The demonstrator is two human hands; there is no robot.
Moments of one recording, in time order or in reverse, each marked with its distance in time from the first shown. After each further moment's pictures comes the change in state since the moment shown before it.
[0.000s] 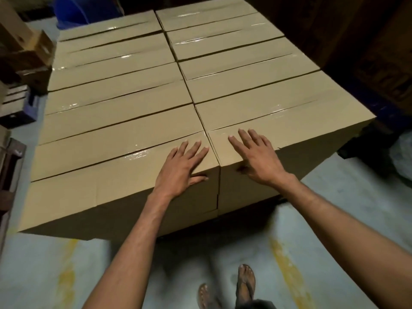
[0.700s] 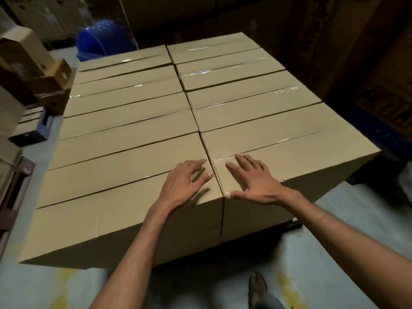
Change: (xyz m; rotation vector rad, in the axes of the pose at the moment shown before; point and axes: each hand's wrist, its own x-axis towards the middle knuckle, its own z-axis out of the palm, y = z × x) left_hand 0.029 -0.010 -0.029 -0.441 0.155 -0.185; right_hand 0.024 0.005 -0.019 0.285 -0.162 -0.099
